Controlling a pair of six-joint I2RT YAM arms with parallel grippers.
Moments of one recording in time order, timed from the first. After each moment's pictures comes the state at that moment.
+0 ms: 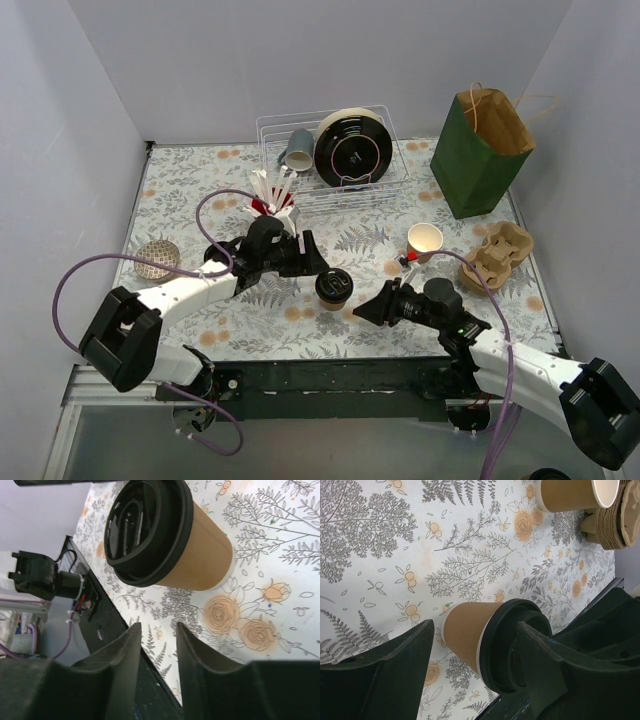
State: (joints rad) left arm -0.64 1.37 0.75 -0.02 0.26 -0.66; right arm 0.70 0.83 0.09 0.43 -0.42 0.74
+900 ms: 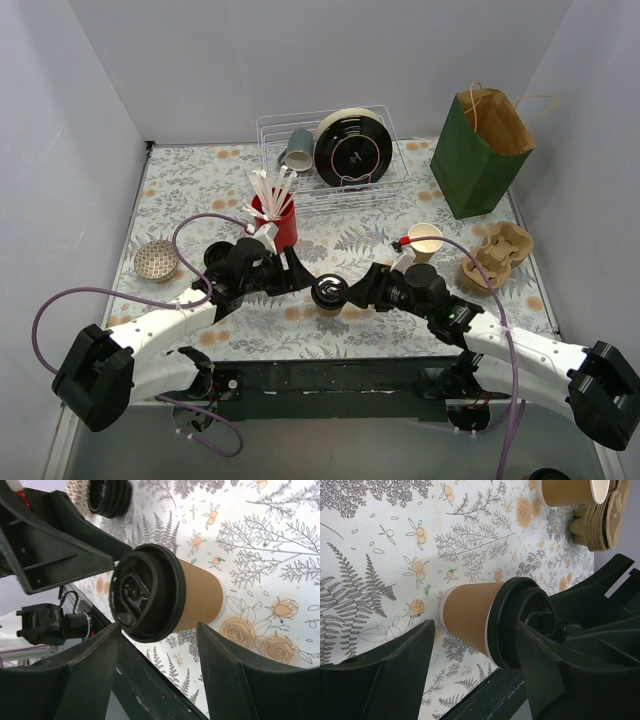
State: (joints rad) left arm -0.64 1.11 0.52 0.00 0.23 -0.83; right arm 0.84 0.90 0.31 0.21 -0.13 0.91
